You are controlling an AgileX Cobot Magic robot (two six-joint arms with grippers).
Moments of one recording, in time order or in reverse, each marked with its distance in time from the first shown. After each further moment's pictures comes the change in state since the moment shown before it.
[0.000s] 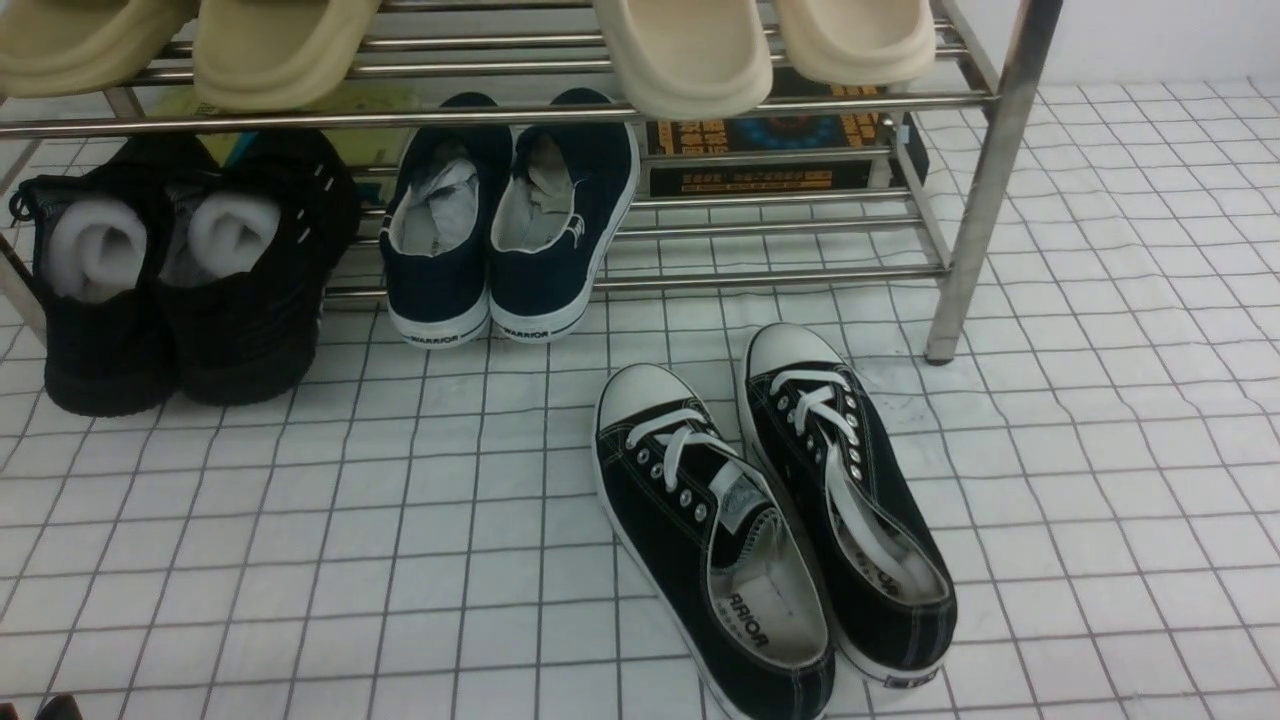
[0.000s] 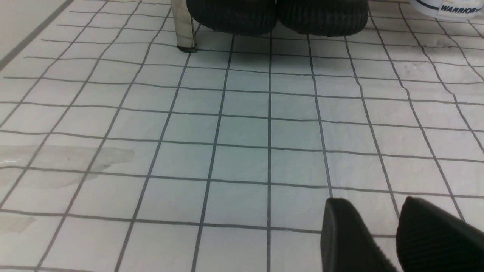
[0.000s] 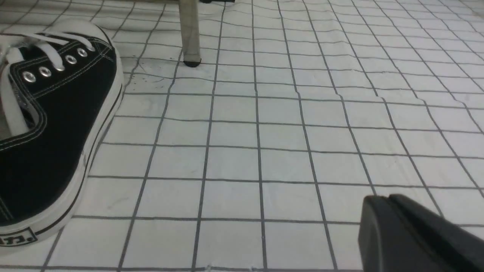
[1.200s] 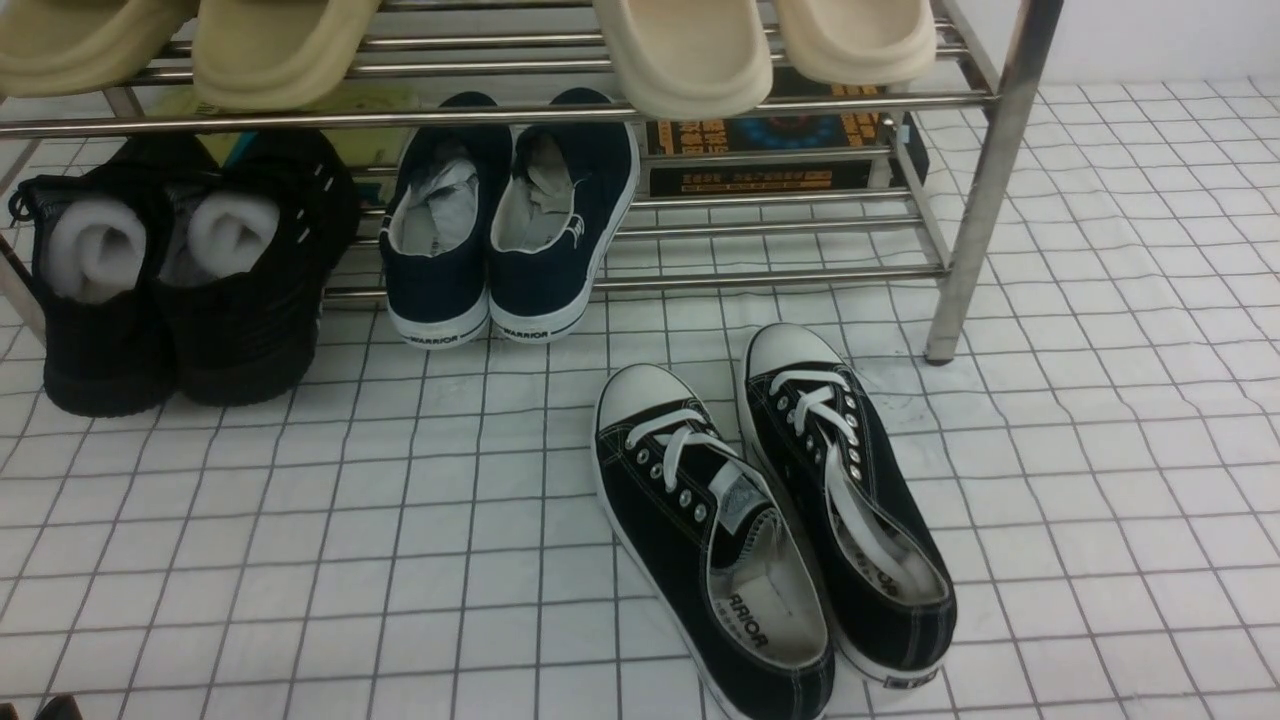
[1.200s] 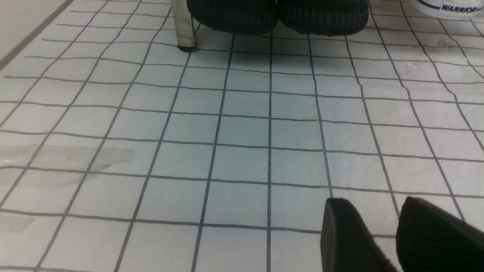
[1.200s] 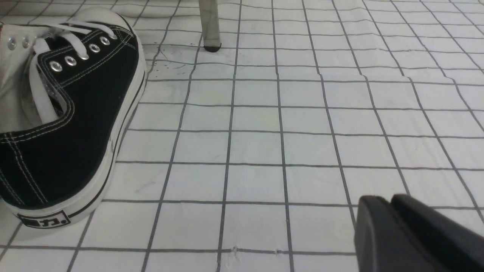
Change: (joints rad) right arm 0.073 0.000 -0.008 -0.053 0.047 0.094; left arm 0.000 0.000 0.000 0.000 0.000 0.000
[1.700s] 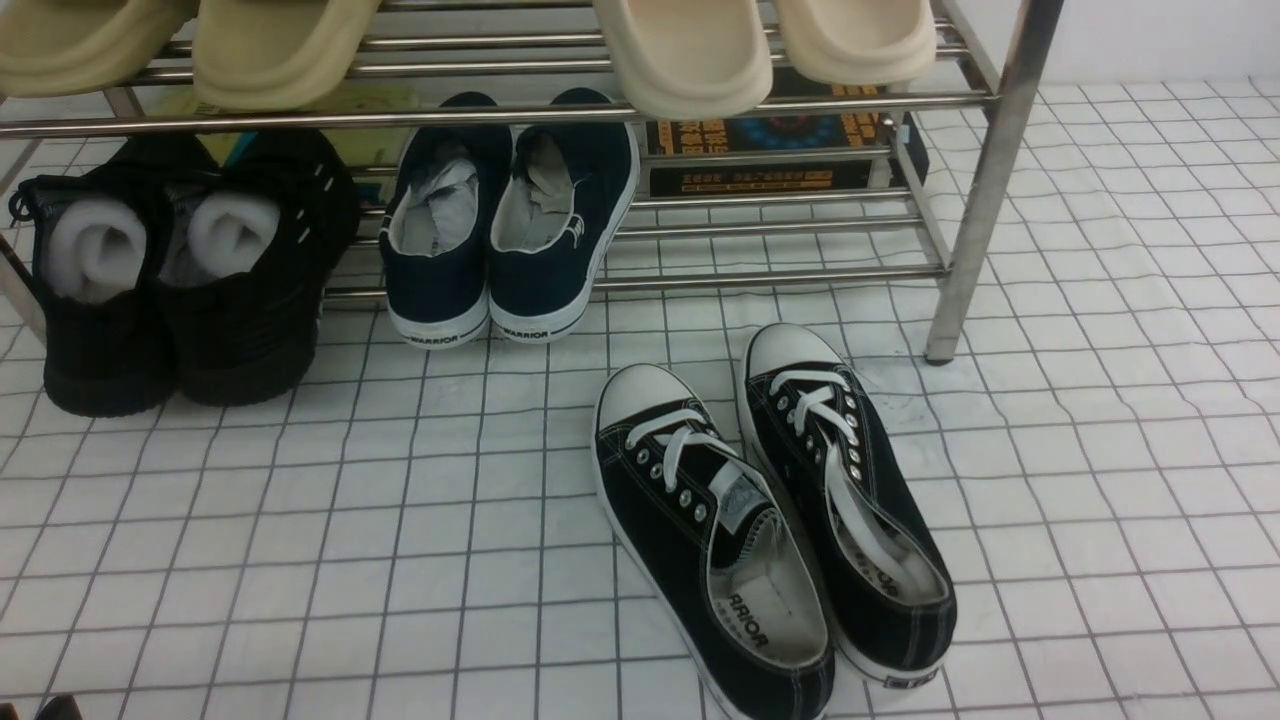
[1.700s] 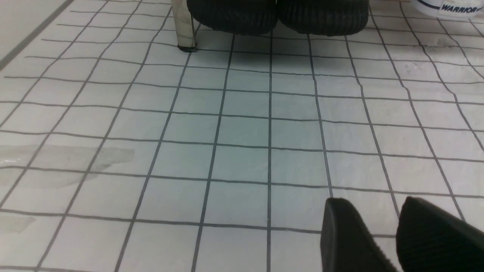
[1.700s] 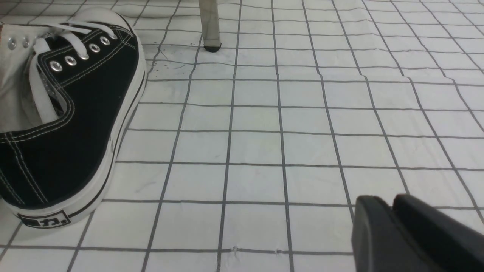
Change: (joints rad) right arm 0.000 0.000 0.000 -0.001 0.000 0.000; left arm 0.000 0.000 0.000 0.001 0.000 0.000
